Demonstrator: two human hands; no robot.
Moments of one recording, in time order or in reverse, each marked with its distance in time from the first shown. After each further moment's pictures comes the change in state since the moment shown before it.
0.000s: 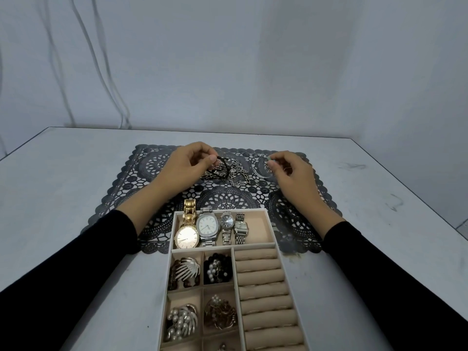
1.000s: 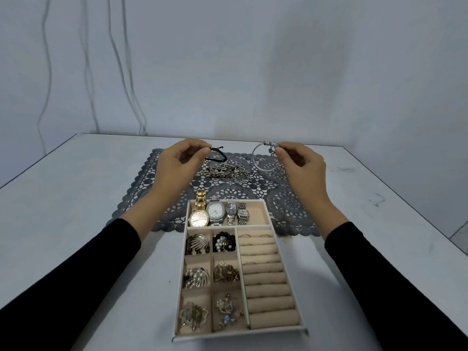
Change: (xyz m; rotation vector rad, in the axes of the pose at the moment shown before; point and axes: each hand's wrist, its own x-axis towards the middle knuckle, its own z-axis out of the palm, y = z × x) left_hand -0.058 0.043 -0.017 -0.227 0.339 0.144; right_hand -0.028 -0.065 -0.039 0.298 0.172 0.060
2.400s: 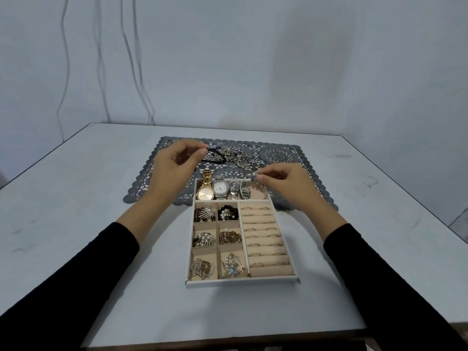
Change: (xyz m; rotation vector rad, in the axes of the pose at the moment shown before) left_hand -0.051 0.016 -0.021 0.041 0.004 0.023; right_hand -0.055 -0.009 -0.008 -0.188 -0.404 0.168
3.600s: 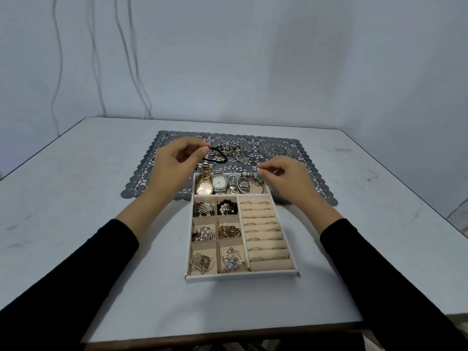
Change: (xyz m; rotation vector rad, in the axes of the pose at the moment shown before) left_hand -0.003 -0.002 0.003 -0.008 -0.036 -0.011; right_hand 0.002 0.008 0.005 -0.257 0.063 -0.126
